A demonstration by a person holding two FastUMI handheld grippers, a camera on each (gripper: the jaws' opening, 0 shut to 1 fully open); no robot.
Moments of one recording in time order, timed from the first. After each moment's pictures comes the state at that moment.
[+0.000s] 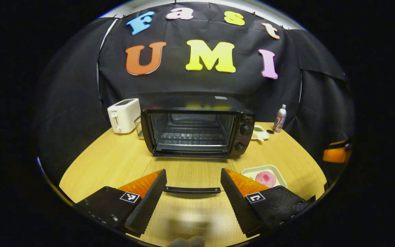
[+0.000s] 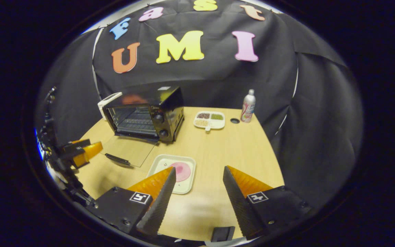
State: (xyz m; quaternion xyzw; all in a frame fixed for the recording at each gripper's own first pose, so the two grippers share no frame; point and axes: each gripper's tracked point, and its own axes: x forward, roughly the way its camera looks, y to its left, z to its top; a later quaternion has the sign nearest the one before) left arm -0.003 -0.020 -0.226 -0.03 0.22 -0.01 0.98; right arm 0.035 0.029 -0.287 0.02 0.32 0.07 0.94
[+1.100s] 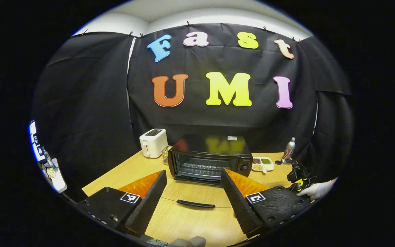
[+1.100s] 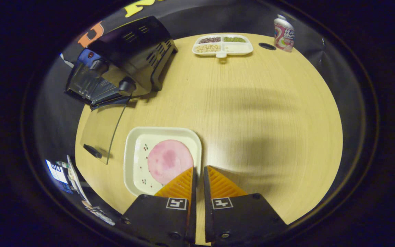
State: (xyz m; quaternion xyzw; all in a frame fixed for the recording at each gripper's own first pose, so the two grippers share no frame) left arm -0.042 -0.021 -0.106 -0.04 0.14 0.10 0.98; right arm 0.122 0.057 -0.436 0.09 0.59 0.10 0.79
